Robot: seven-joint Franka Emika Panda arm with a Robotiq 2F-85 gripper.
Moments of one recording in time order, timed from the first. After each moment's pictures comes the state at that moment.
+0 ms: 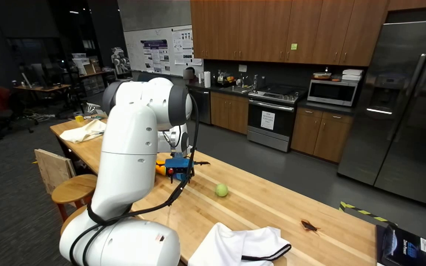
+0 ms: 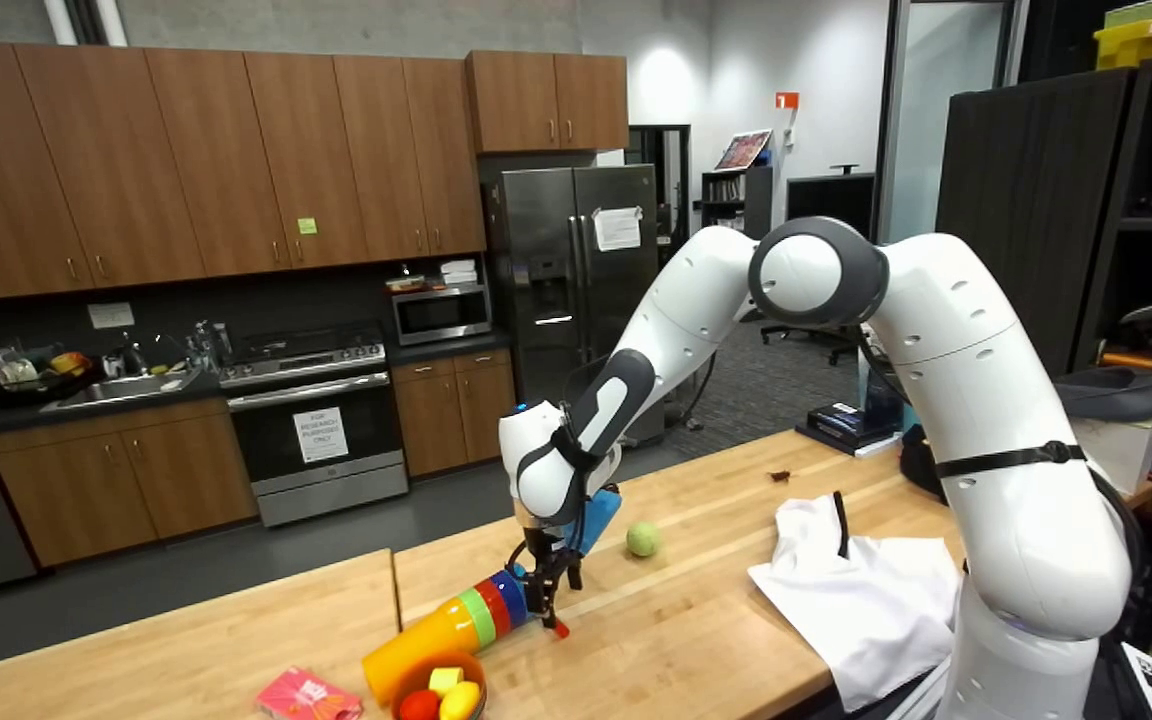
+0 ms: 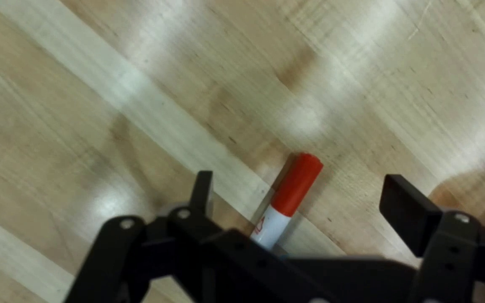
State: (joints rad) arm 0.27 0.49 0.21 -2.03 -0.10 2.38 -0.01
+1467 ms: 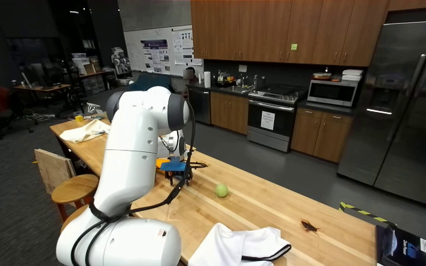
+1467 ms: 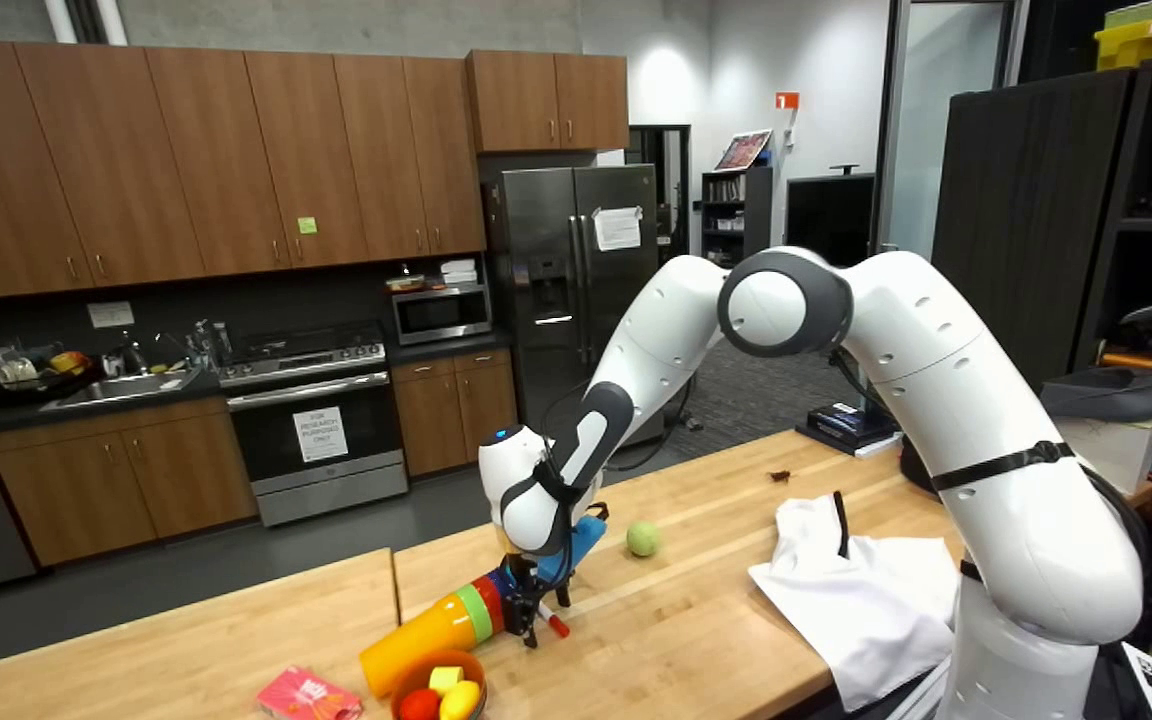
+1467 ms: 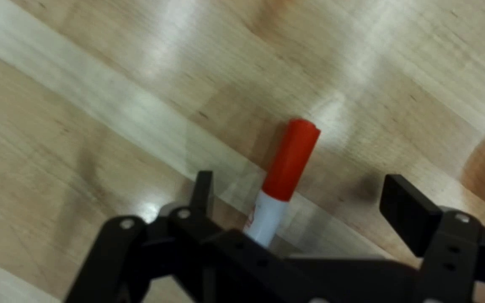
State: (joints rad) arm 0.38 0.60 0.14 -1.92 -0.14 2.41 0.20
